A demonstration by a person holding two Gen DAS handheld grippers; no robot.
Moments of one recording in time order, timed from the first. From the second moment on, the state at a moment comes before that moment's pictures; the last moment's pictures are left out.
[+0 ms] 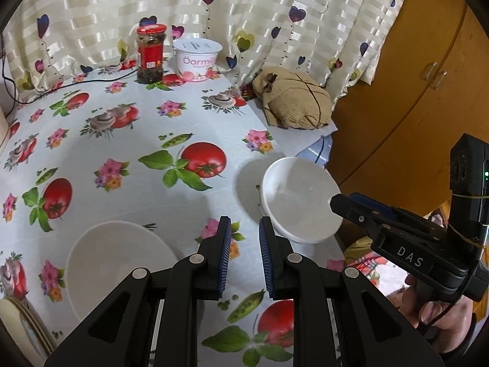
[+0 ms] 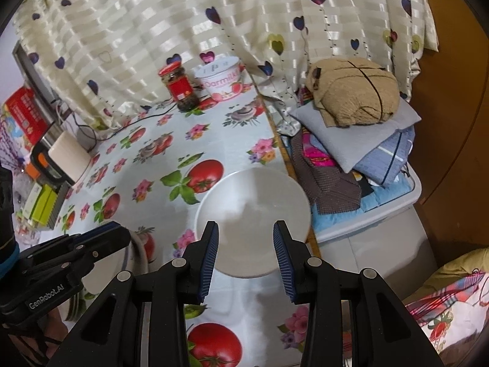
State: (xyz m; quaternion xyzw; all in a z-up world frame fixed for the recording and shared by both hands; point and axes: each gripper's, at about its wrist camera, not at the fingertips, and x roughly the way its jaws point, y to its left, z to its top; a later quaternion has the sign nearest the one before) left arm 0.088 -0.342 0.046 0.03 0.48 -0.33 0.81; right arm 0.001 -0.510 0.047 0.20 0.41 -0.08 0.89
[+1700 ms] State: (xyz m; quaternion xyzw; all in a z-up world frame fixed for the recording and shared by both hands) left arm 0.100 -0.388 0.007 0.02 0.51 -0.34 0.79; right arm 0.003 -0.536 0.007 0.24 0.42 -0.11 0.87
